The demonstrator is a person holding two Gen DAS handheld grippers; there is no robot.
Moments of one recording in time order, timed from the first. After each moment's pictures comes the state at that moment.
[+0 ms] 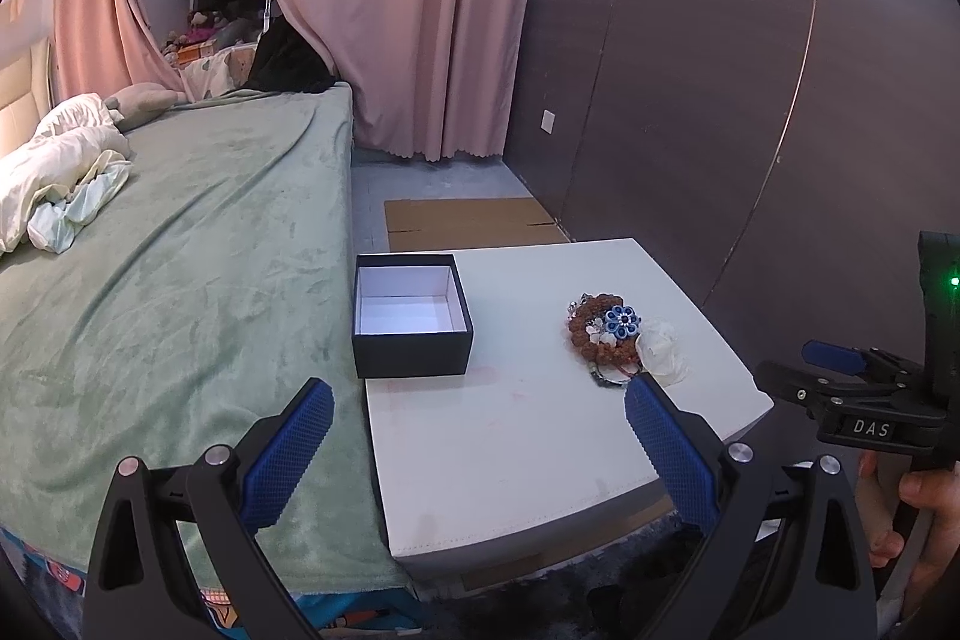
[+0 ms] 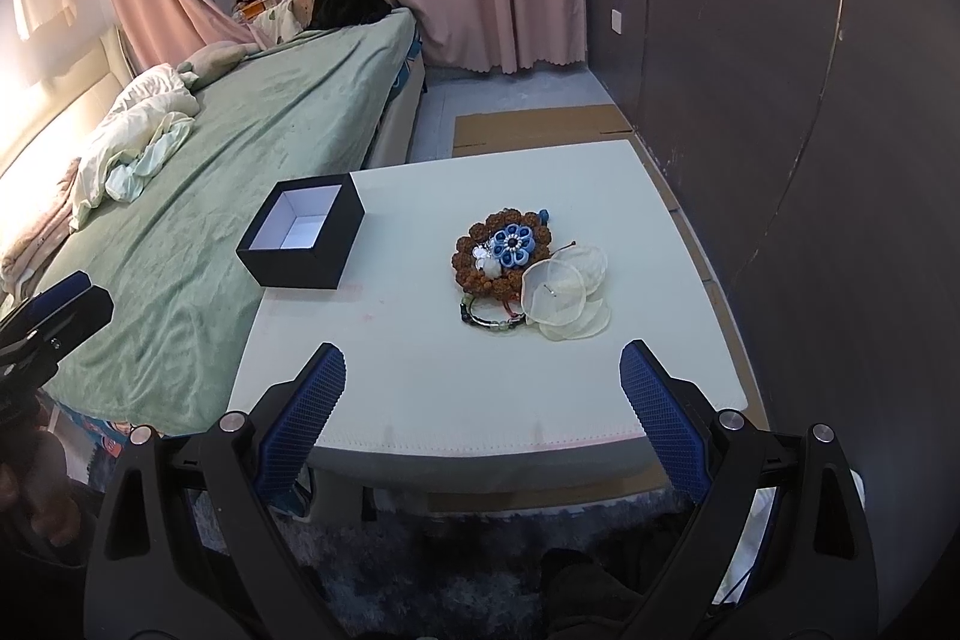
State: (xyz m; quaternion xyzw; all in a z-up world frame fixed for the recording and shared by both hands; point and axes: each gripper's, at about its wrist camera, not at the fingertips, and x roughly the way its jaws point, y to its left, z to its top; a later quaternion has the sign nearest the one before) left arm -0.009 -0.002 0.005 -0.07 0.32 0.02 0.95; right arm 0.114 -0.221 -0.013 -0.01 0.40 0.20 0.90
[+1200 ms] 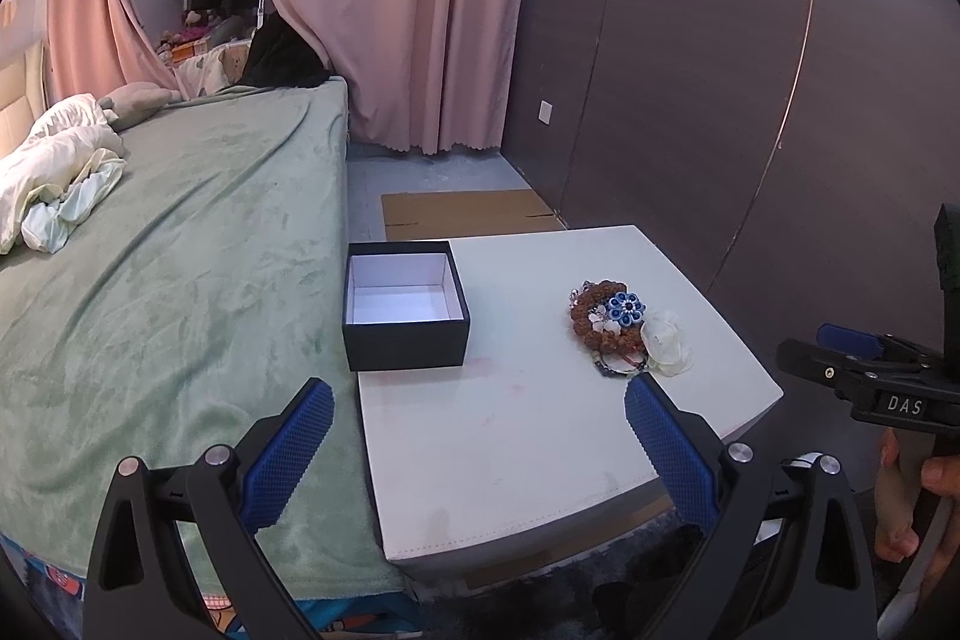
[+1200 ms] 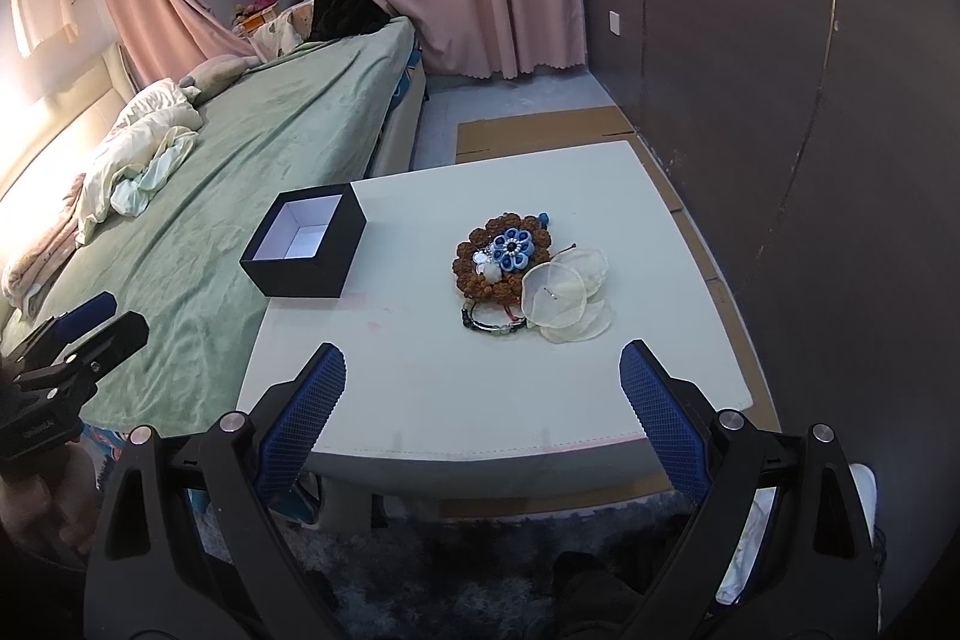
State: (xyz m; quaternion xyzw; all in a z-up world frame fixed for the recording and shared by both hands) left arm -0.002 -0.004 -0.012 -0.06 0.32 0.01 0.95; right arm 0.113 -0.226 -0.013 0.01 0.40 0.20 0.90
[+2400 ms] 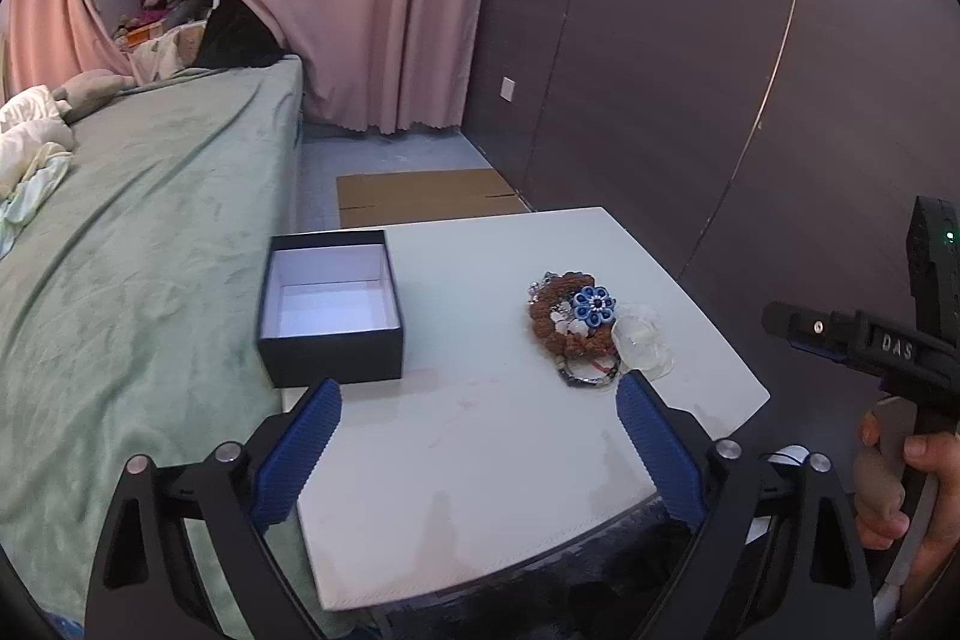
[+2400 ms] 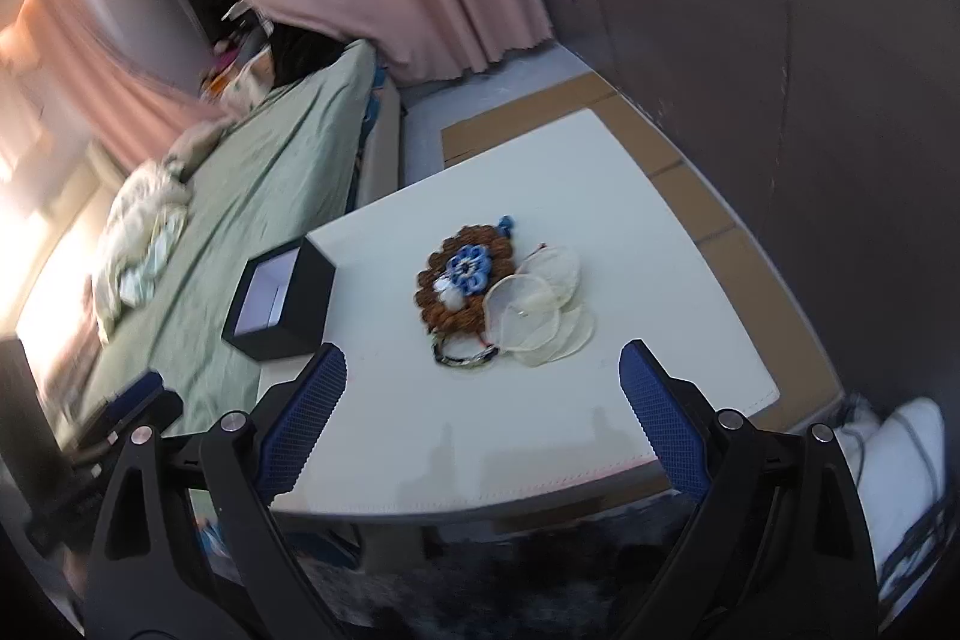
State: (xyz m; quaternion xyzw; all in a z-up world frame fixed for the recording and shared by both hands) left arm 0.057 -0.021 -0.038 -0.07 0.34 -0.04 0.94; right arm 0.170 -0.276 -0.042 0.14 0.42 0.18 0.88
